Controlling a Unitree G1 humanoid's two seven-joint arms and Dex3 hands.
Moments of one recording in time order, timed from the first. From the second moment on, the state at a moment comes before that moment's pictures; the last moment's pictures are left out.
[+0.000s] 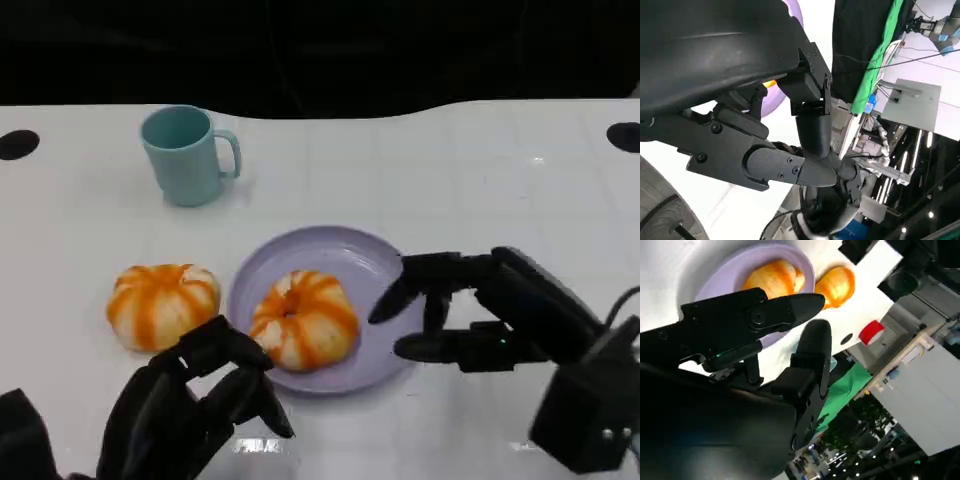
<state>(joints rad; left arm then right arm) 0.20 -0.05 0.04 -0.10 -0.48 0.10 -0.50 -0.21 -0.27 0.24 0.12 -0.22 -0.49 0.26</state>
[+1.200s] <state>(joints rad) 0.21 -0.05 0.02 -0.17 -0.48 0.13 -0.49 0.16 -0.30 0.09 -0.26 0.18 0.03 0.46</state>
